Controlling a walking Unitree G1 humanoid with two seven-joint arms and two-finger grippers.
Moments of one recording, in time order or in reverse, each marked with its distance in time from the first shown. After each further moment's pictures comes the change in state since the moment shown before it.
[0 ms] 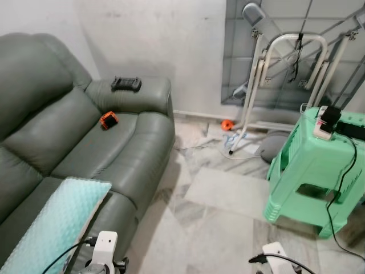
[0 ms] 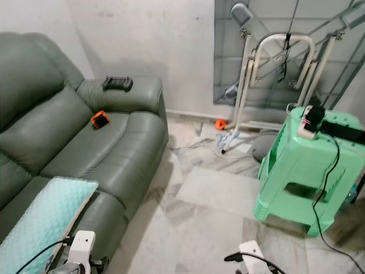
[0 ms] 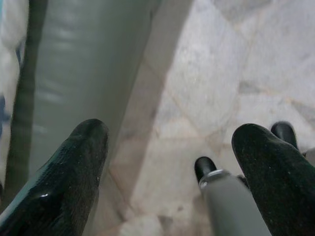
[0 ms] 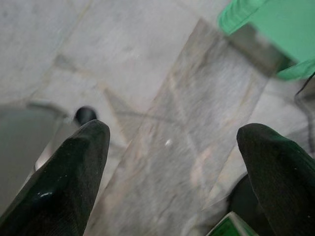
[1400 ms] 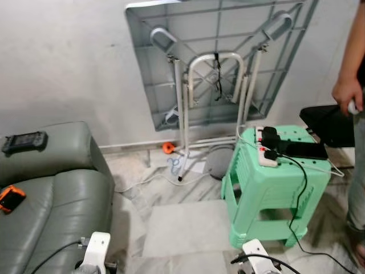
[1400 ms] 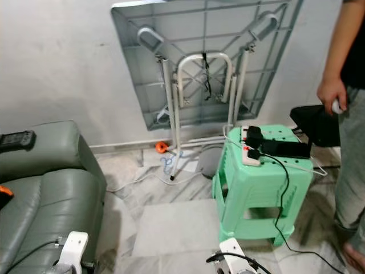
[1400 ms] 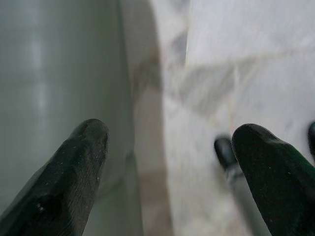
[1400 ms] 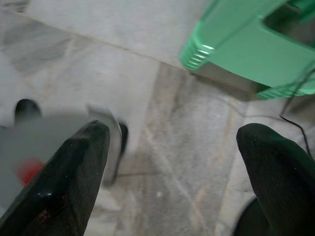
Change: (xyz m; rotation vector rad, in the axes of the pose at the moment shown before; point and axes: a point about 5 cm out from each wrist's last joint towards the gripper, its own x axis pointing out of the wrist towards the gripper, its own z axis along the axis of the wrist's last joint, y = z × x) left arm -0.001 0.014 0.005 0.058 0.008 0.053; right arm 0.003 0.027 0.015 -0.092 -0.032 0.092
